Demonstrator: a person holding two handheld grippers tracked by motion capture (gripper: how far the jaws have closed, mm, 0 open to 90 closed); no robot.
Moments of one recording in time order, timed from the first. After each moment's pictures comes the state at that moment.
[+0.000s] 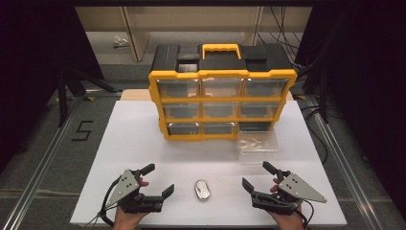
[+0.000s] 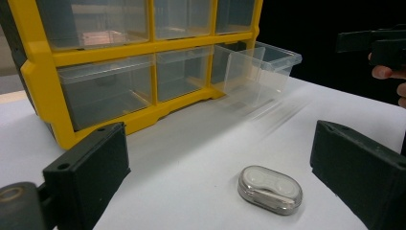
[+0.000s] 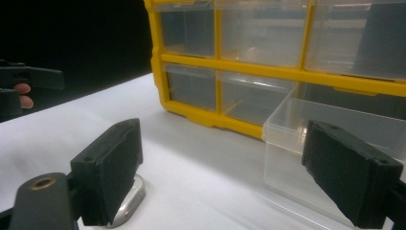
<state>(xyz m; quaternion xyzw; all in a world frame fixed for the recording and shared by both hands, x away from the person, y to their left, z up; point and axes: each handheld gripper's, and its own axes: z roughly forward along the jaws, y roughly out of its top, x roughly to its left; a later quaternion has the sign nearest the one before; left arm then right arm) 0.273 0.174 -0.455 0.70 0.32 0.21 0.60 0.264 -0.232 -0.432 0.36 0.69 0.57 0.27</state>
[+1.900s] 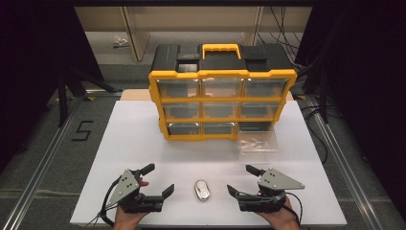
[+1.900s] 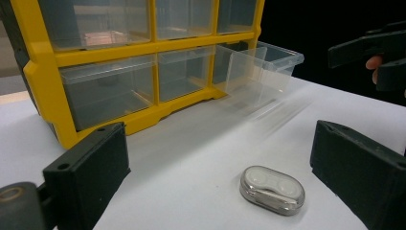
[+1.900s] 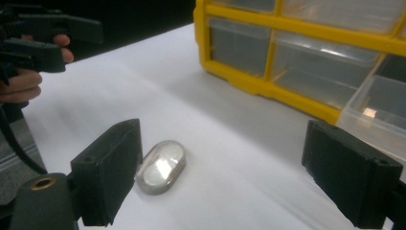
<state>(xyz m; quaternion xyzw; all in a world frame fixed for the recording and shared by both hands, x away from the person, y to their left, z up) 0.273 0.174 -0.455 0.70 0.33 0.21 0.60 0.272 -0.200 -0.422 0.32 0.77 0.51 0.19</state>
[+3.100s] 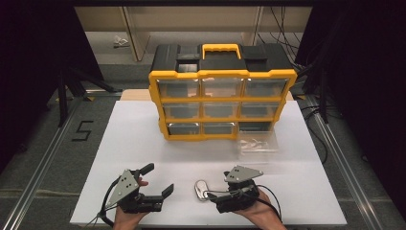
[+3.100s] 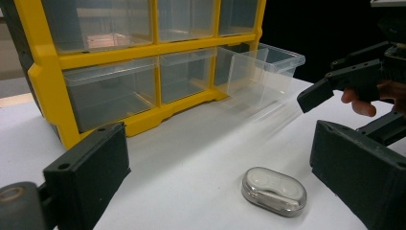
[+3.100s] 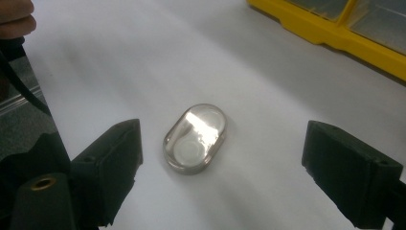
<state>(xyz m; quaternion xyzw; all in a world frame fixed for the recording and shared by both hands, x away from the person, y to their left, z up) 0.272 0.174 -0.455 0.70 0.32 0.21 0.60 0.292 -0.143 -0.437 0.31 0.85 0.41 0.12</state>
